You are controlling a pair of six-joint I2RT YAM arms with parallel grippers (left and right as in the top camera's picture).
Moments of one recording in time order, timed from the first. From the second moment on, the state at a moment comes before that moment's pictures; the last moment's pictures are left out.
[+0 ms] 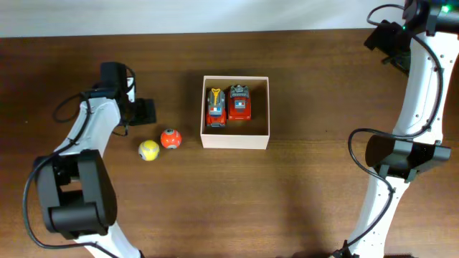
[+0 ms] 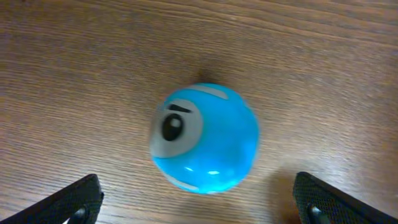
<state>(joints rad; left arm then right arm) 0.08 1.93 1.37 -0.67 -0.07 -0.05 -0.20 2.40 2.89 -1.69 0.14 0.55</state>
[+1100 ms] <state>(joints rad) 0.09 2.03 1.39 -0.62 -0.04 -0.06 -0.20 2.40 2.89 -1.69 0.14 0.55</state>
